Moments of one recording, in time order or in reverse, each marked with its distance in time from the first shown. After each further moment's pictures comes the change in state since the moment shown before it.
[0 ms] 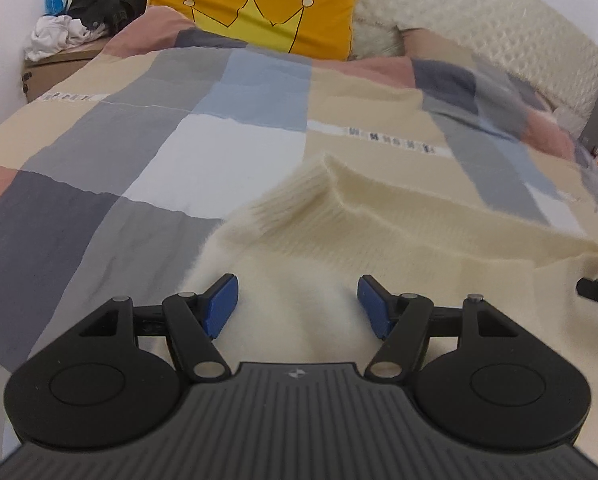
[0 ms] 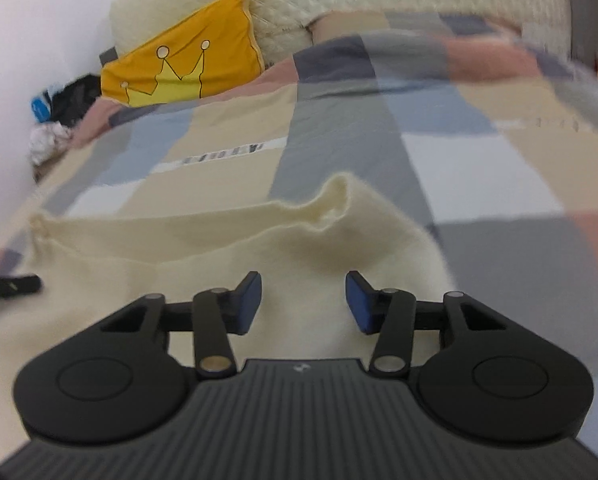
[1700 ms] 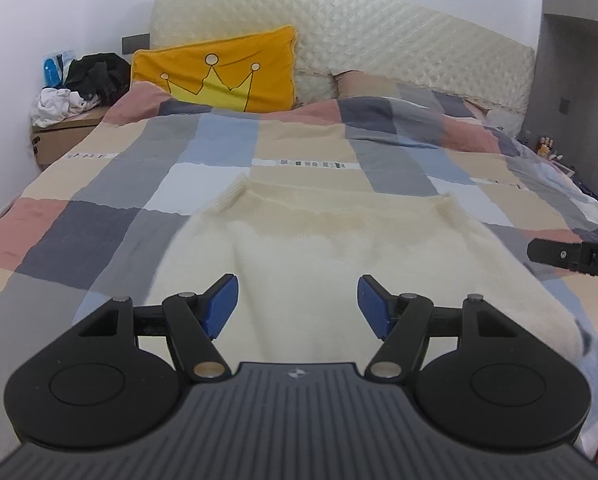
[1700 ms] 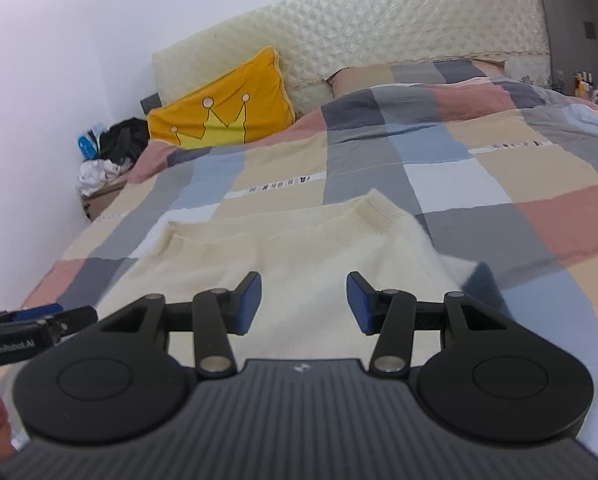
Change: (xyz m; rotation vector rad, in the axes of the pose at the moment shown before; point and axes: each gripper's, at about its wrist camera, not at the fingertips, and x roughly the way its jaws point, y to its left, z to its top) left arm -0.244 -0.077 -0.105 0.122 -0.153 -0.049; right arm -0.187 0.045 -0.046 0.082 -0.124 0.076
